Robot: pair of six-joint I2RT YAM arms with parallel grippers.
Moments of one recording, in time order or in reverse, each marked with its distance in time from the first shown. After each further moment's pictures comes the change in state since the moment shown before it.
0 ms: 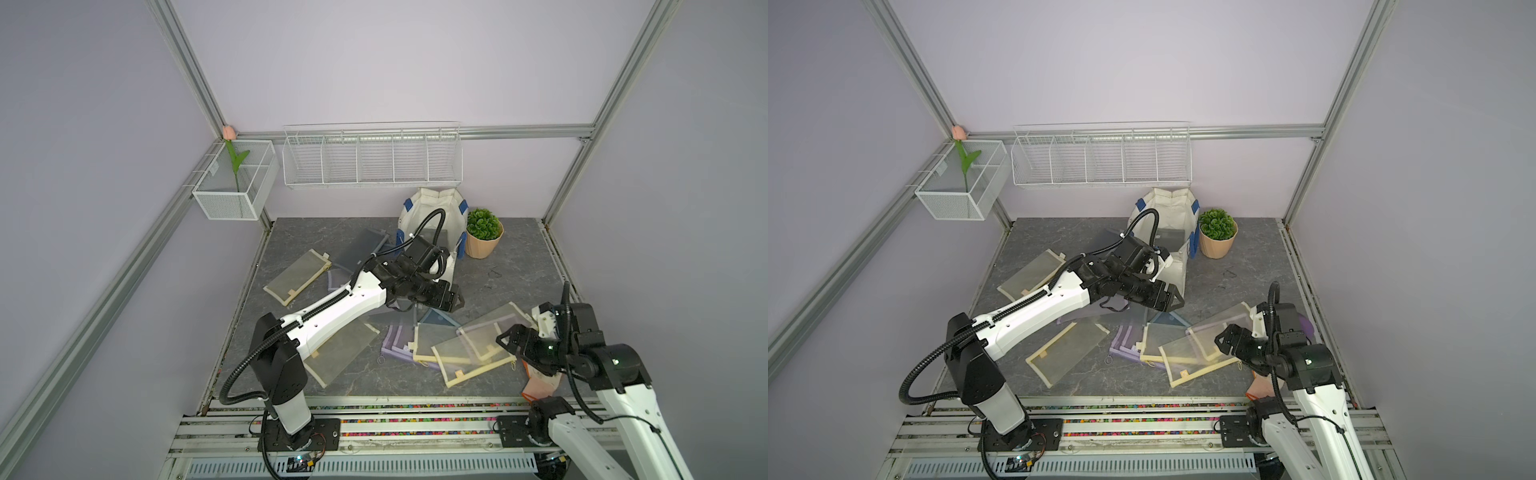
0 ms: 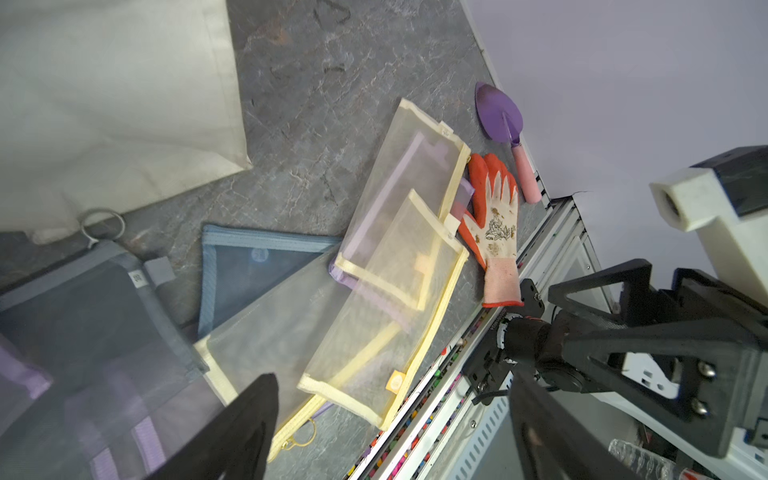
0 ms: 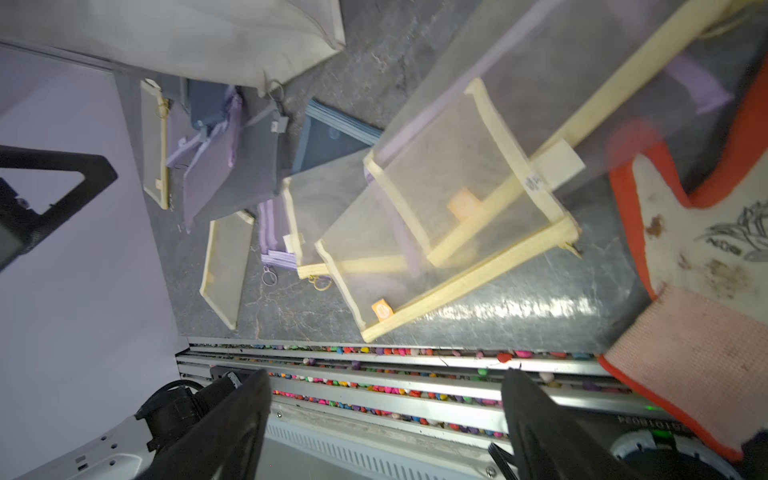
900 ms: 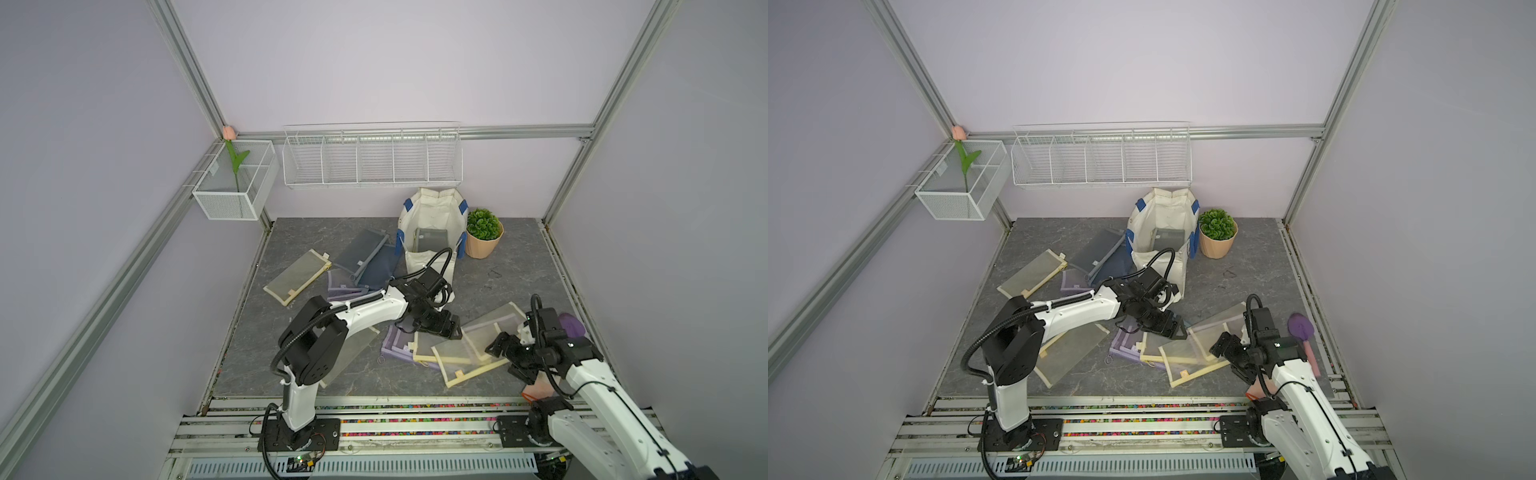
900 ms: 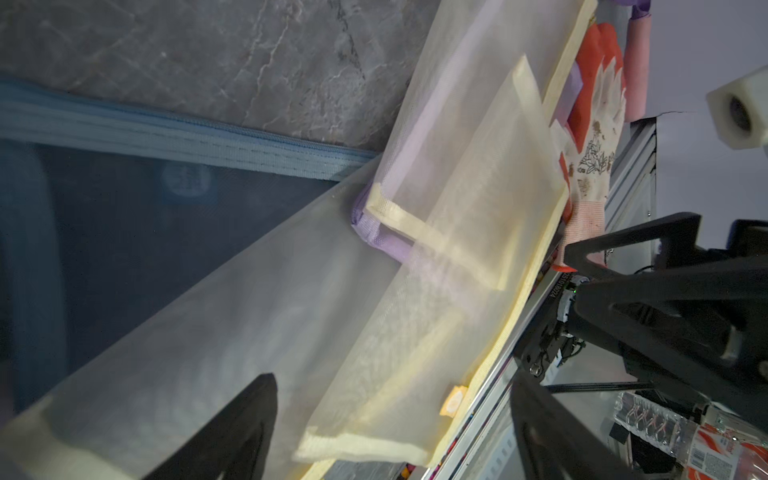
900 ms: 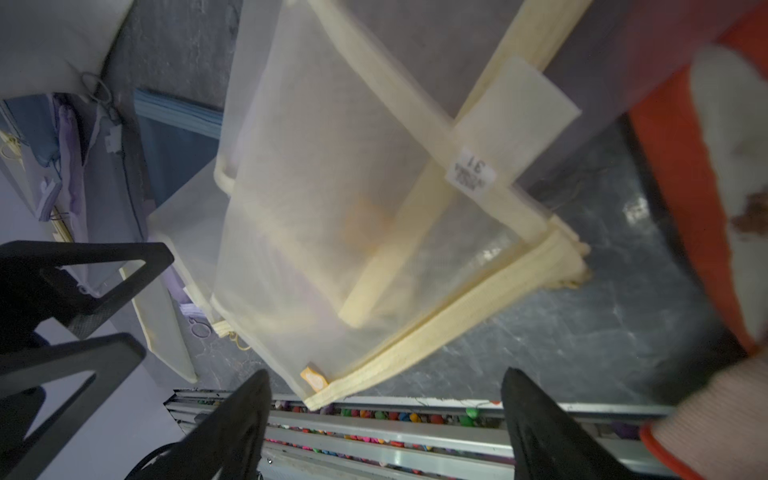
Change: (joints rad) left arm -0.007 0.235 -0.164 0.187 0.142 0.004; right arm 0.008 0.195 -0.316 0.343 -0.011 0.154
